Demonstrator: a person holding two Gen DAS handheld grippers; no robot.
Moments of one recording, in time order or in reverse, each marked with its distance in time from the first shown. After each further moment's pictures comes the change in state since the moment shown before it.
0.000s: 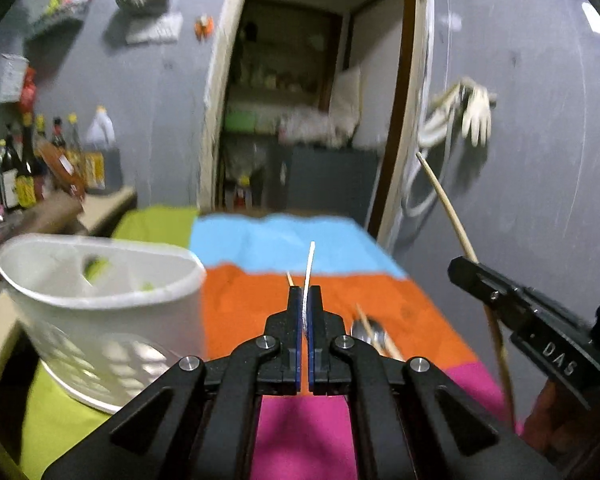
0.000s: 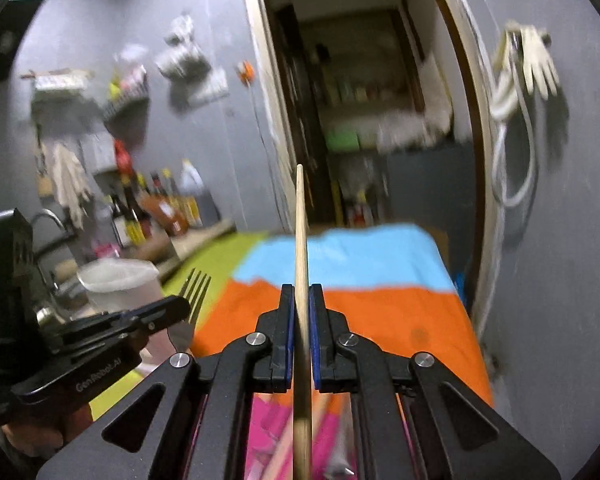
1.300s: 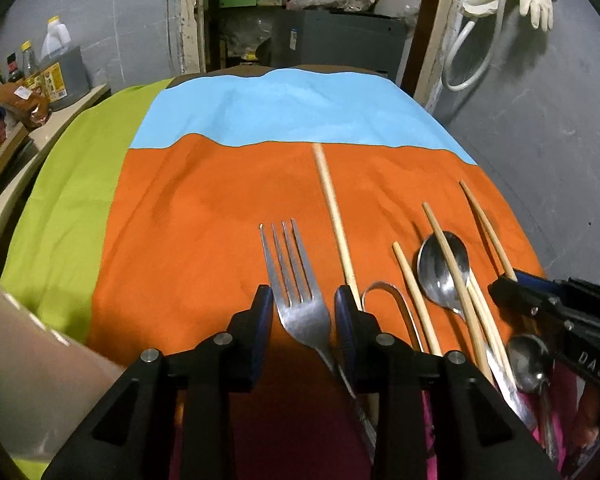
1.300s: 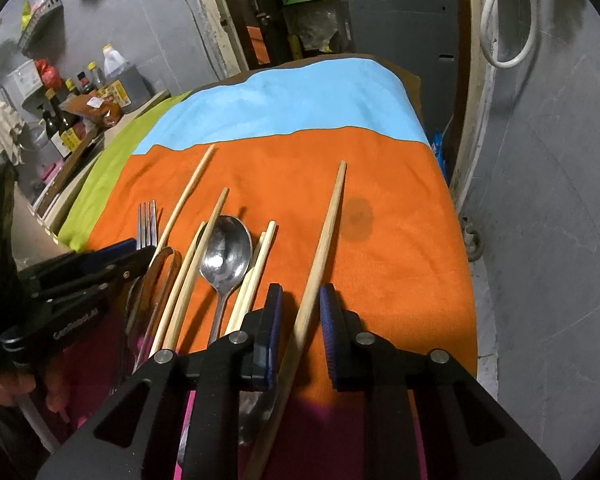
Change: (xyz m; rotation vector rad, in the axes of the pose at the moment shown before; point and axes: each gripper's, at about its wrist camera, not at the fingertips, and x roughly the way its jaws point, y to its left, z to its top) left arm 0.150 0.008 -0.045 0.021 0.537 0.067; right arm 0.094 -0.099 -0.042 0.092 0.610 -0.098
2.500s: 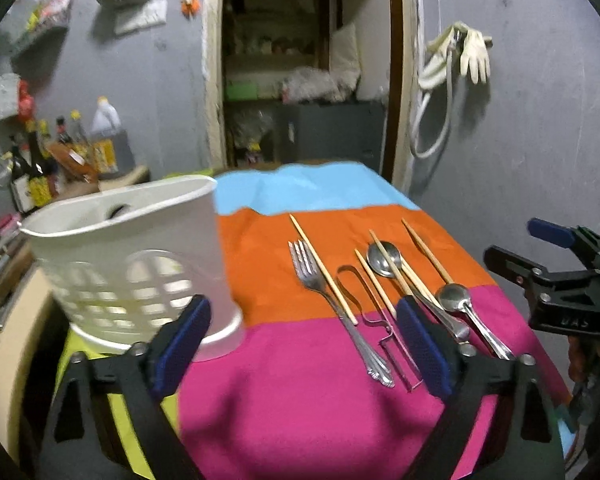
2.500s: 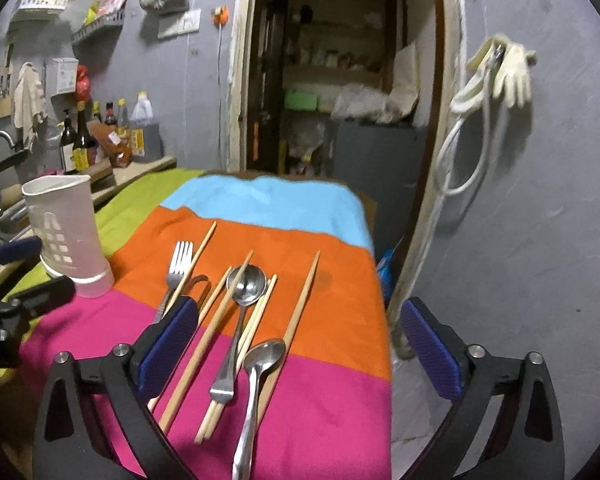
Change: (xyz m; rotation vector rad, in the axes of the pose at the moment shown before) left arm -0.134 -0.011 -0.080 0.076 -0.334 0.014; right arm -0.093 0.051 -0.053 -0.181 -0.396 -0.195
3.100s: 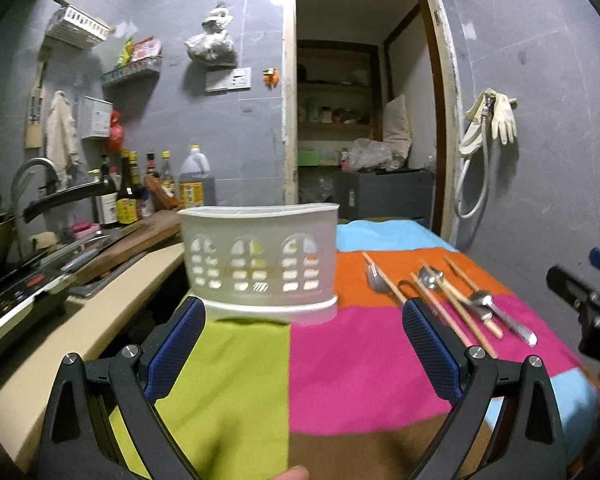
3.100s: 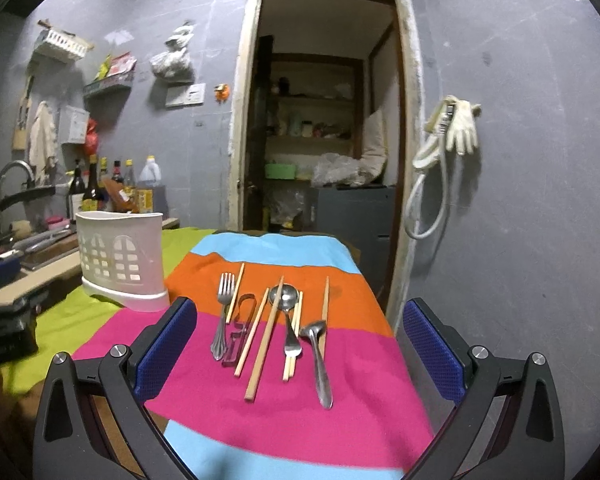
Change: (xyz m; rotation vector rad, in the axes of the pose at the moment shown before) left arm -0.120 0.022 -0.074 -0.069 -0.303 0.202; right arm -0.107 0.072 -0.063 0.035 -0.294 -0.095
